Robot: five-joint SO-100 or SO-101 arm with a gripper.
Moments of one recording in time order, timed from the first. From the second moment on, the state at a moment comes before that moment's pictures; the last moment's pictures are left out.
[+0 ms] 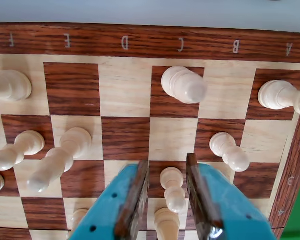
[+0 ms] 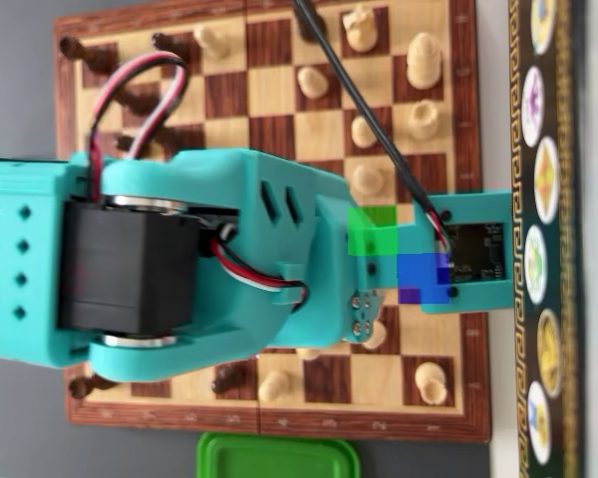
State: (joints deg) arm 4.7 64.2 59.1 74.3 83.8
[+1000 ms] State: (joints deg) arm 5.8 57.5 54.1 68.6 83.7
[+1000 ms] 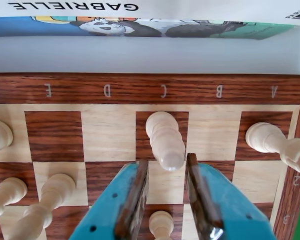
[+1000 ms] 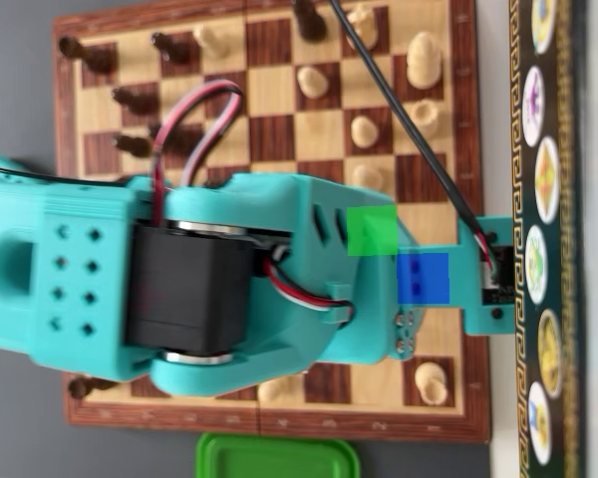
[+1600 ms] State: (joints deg) arm 6.5 57.2 54.1 68.1 83.7
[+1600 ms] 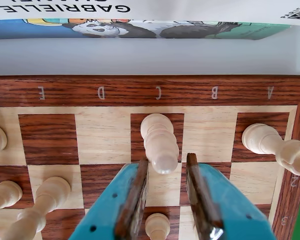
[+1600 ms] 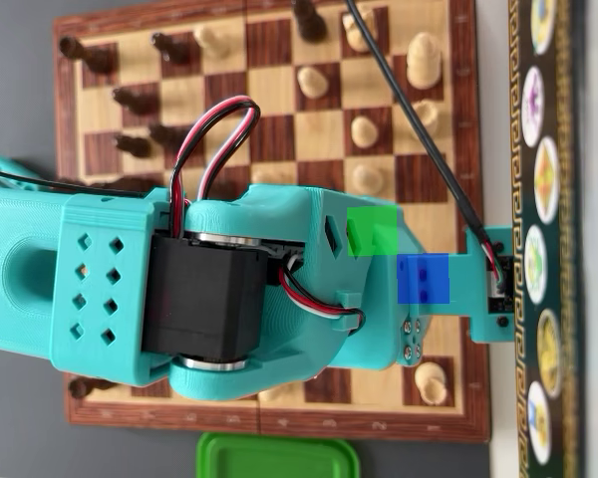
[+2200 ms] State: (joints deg) arm 6.5 56.6 51.9 68.1 83.7
